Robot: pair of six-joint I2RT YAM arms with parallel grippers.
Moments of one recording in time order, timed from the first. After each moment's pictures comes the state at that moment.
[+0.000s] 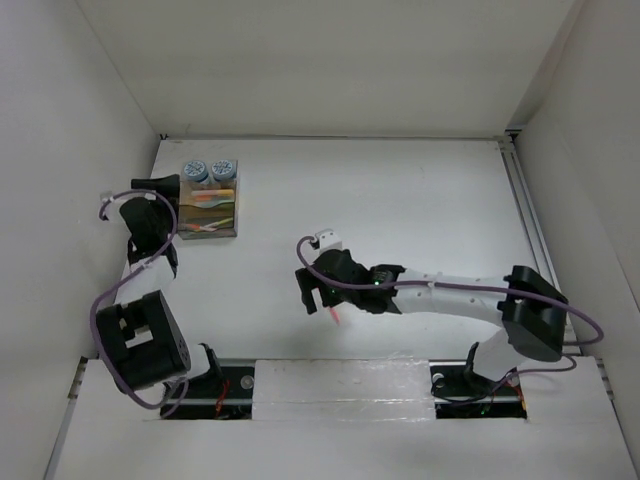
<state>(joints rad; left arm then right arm) 0.35 1.34 0.63 0.46 0.08 -1.18 1.14 1.53 1.01 -0.26 0.29 0.57</state>
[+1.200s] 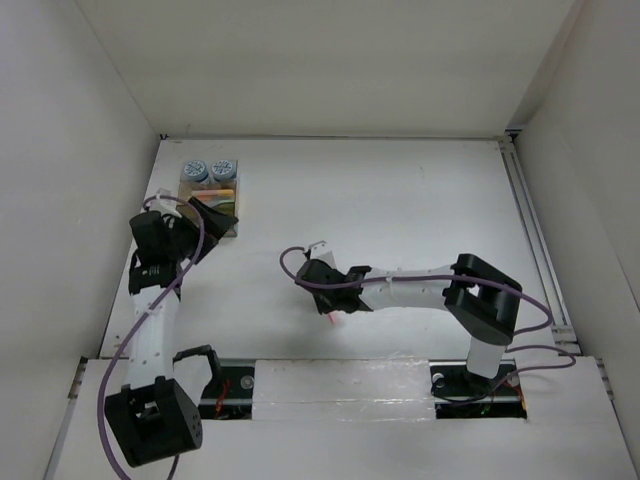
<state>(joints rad) 0.25 0.91 0.68 -0.27 0.50 -0.69 1.14 1.81 1.10 -0.34 0.37 0.65</state>
